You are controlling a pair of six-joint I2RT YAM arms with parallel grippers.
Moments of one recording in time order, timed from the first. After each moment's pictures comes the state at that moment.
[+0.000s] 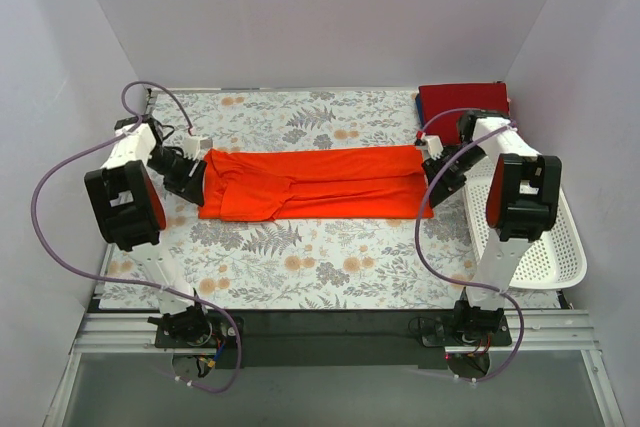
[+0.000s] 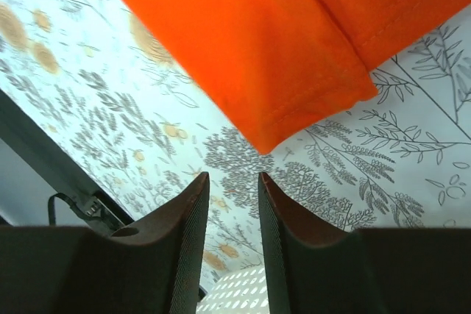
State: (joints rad) left arm 0.27 1.99 1.53 -1.25 0.46 0.81; right arm -0.03 1.99 1.48 -1.24 -0.49 -0.76
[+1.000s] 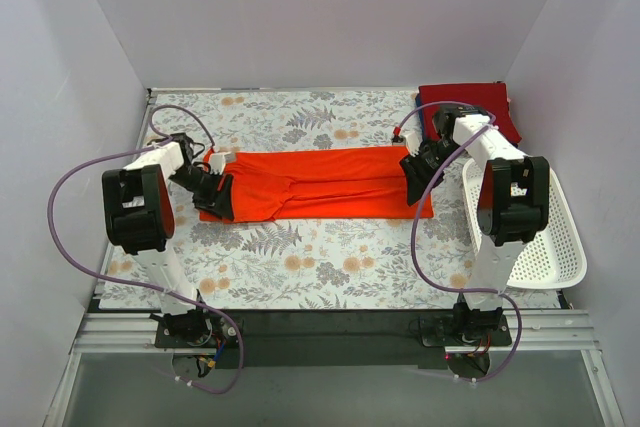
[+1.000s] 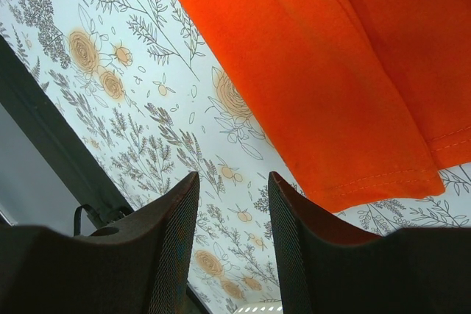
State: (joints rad) left arm 0.13 1.90 1.25 -1.00 0.56 0.52; right arm 0.11 1.92 1.51 -1.24 -0.61 -0.74
